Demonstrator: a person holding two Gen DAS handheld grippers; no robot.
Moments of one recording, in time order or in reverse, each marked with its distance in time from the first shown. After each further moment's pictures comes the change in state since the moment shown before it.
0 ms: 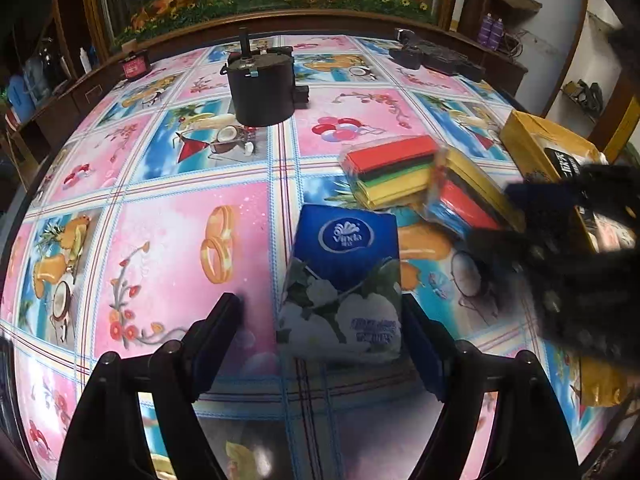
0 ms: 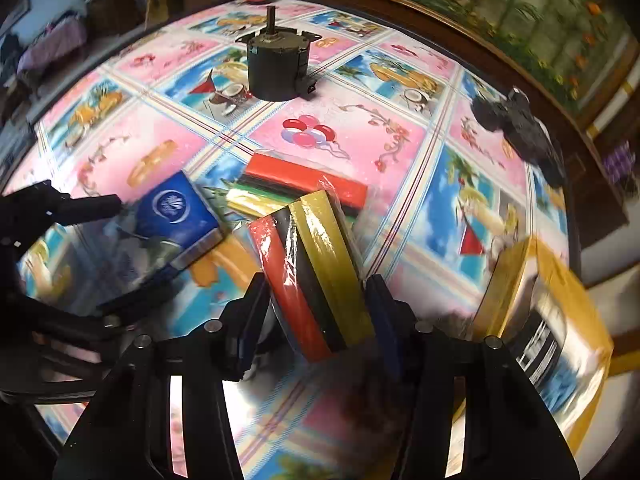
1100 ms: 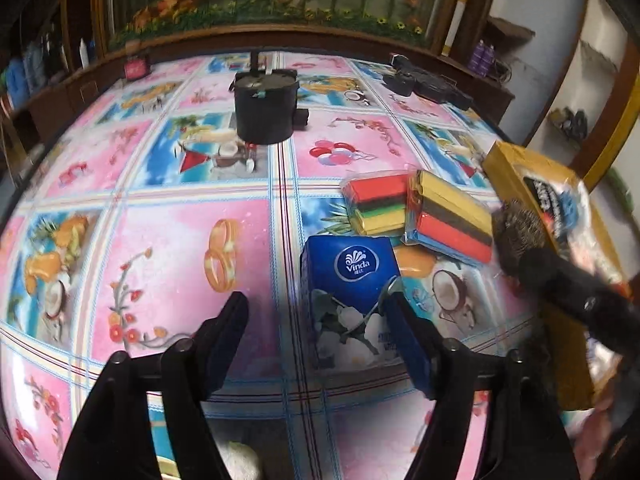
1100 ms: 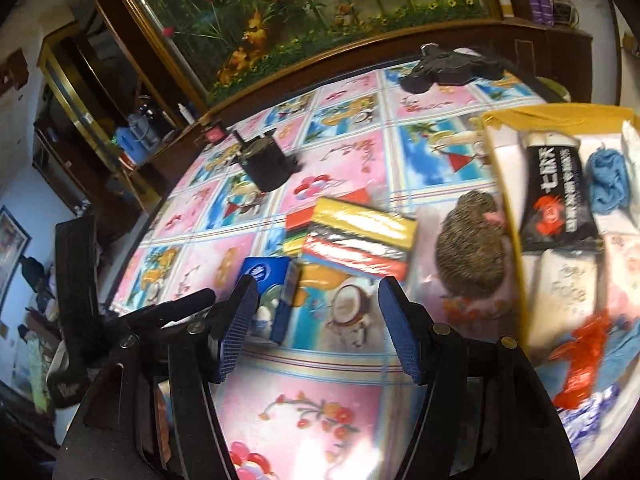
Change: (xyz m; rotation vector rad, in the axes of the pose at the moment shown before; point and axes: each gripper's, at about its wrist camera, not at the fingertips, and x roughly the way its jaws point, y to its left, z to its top) left arm -0.016 0.006 -0.001 -0.026 -0.068 -0.059; right arm -0.048 0.001 -0.079 0.642 -0.362 0.234
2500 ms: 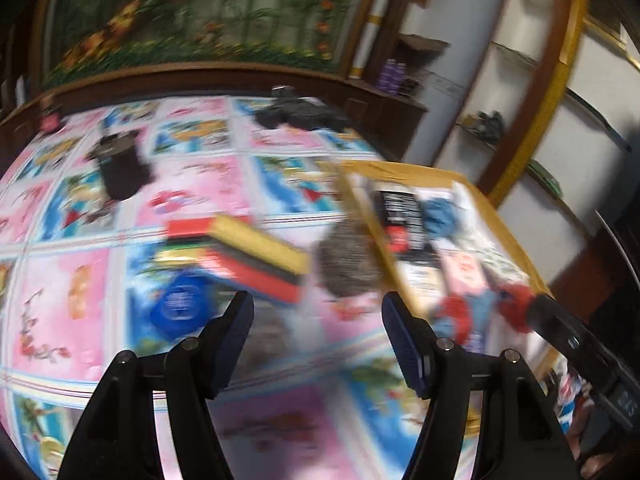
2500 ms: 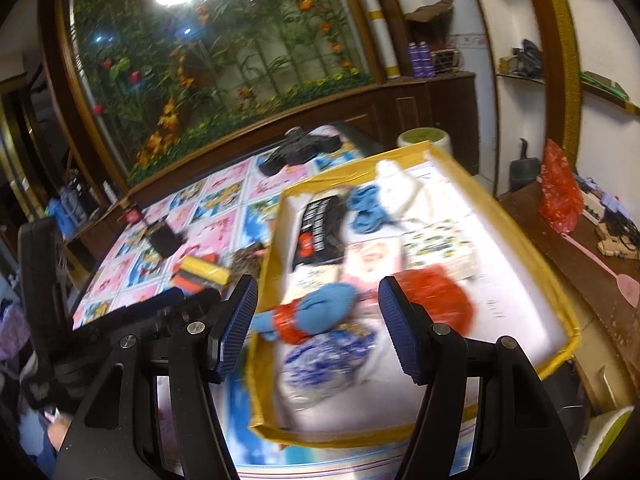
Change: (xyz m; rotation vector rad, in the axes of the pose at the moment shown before) left arm -0.028 -0.074 0.007 0.047 -0.098 -0.275; right arm -0.151 -0.079 -0.040 0.108 -0.291 -0.315
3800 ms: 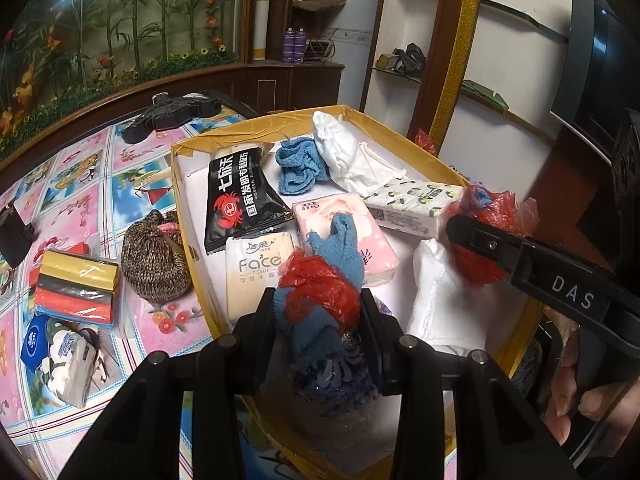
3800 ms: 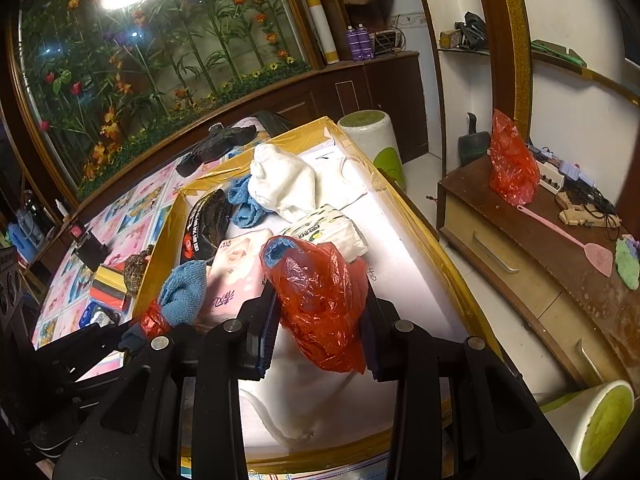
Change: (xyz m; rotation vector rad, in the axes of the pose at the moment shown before) left arm 0.042 -0.141 -0.039 0.349 0.049 -0.127; right arm 0.025 -0.093 -0.001 0.101 0.037 -0.159
